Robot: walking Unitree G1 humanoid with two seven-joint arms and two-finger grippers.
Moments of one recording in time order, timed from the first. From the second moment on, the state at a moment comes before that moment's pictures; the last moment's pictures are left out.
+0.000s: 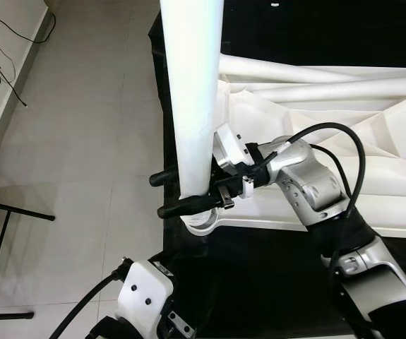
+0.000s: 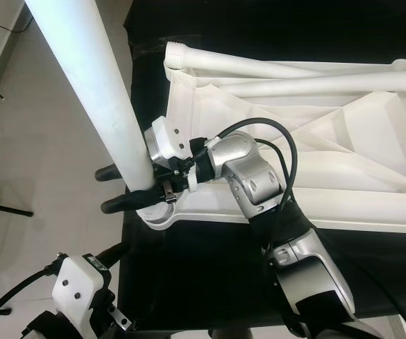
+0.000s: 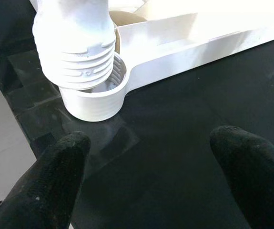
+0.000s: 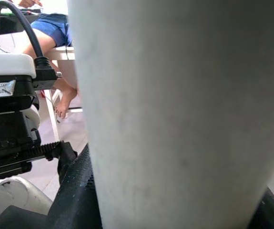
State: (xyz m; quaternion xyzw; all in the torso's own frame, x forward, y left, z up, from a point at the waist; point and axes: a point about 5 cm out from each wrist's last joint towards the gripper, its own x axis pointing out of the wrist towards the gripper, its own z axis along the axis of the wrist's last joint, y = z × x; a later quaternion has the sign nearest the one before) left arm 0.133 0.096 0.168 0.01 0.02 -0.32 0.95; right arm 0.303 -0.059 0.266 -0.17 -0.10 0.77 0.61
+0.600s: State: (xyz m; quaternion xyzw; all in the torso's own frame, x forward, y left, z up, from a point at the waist) left arm 0.133 0.096 0.168 0.02 0.01 -0.32 0.95; right arm 0.292 -0.078 0.261 -0.16 -0.07 0.79 0.58
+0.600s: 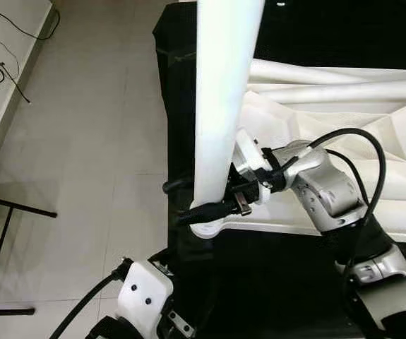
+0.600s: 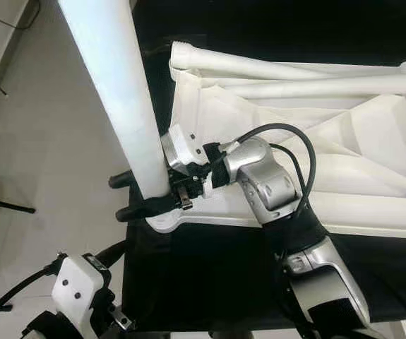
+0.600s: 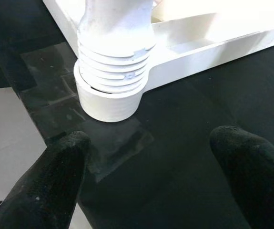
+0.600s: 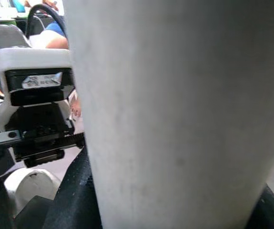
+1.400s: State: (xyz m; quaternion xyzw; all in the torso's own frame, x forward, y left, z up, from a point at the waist) left arm 0.135 0.096 0.167 0.02 0.02 -0.31 0.95; right arm 0.282 -0.071 0.250 -0.18 -0.07 0.70 0.68
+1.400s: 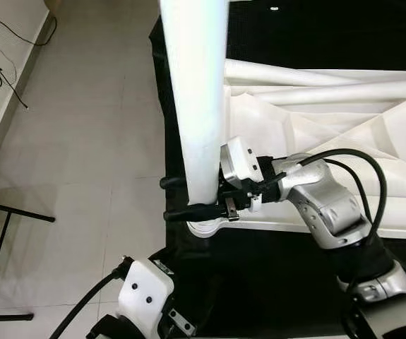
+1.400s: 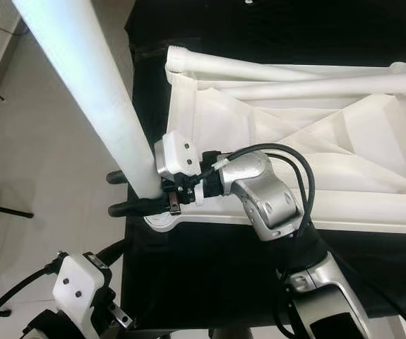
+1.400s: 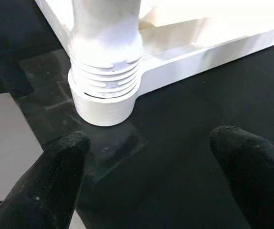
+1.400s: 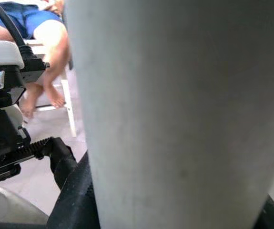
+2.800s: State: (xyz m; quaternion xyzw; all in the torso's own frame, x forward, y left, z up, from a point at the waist) left arm 0.205 0.142 0.235 0.03 -0.12 -0.26 0.96; right arm 0.262 -0.113 0.211 -0.03 -0.11 0.21 0.97
